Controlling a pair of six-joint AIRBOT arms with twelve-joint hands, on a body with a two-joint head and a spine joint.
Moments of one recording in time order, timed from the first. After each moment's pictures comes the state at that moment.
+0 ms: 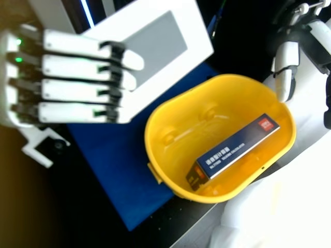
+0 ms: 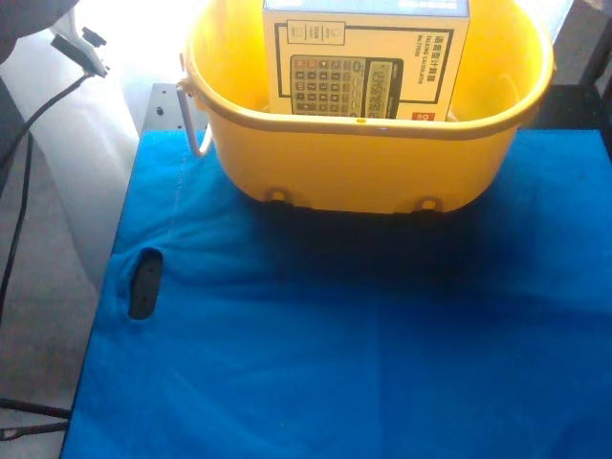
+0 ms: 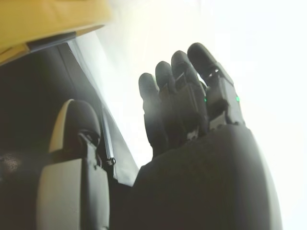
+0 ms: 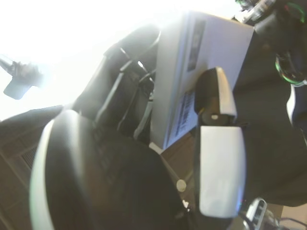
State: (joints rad) left arm 0.30 -1.31 1.63 -0.34 -0.34 0.96; right arm -0.75 -0.91 1.15 -2.98 -1.32 2.78
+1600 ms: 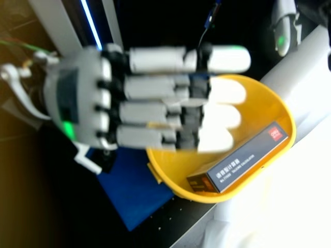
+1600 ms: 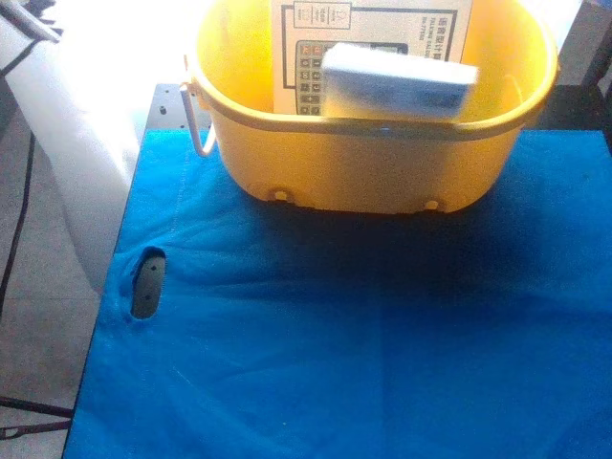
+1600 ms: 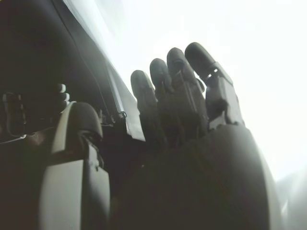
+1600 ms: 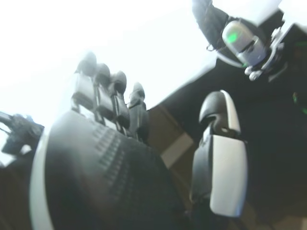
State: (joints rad) left arm 0.30 -1.04 1.29 -0.20 -0.62 0.94; right arm -0.67 -0.97 1.20 -2.98 -1.23 2.80
